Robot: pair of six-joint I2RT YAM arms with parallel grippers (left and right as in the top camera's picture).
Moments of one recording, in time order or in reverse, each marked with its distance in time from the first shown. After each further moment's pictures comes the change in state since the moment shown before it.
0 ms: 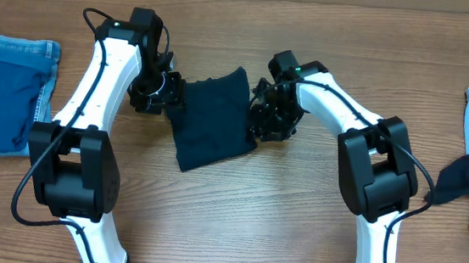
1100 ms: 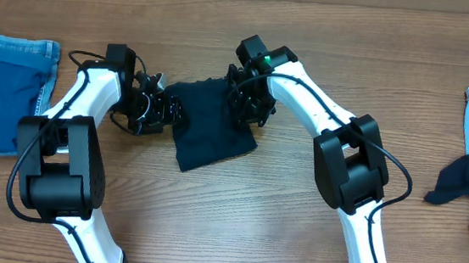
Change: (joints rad) left arm 0.144 -0.004 -0.359 0.362 0.310 0.111; right arm 0.122 0.134 0.294 -0.066 0.148 -0.118
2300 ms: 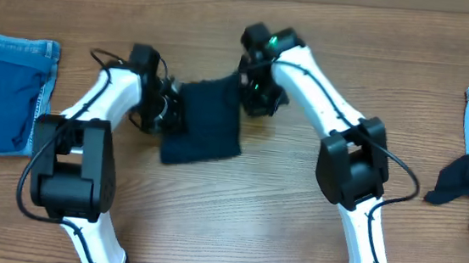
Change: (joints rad) left arm -0.100 -0.006 0.024 0.011 -0.147 -0.163; right arm -0.040 0.021 0.257 -0.304 0.164 0.066
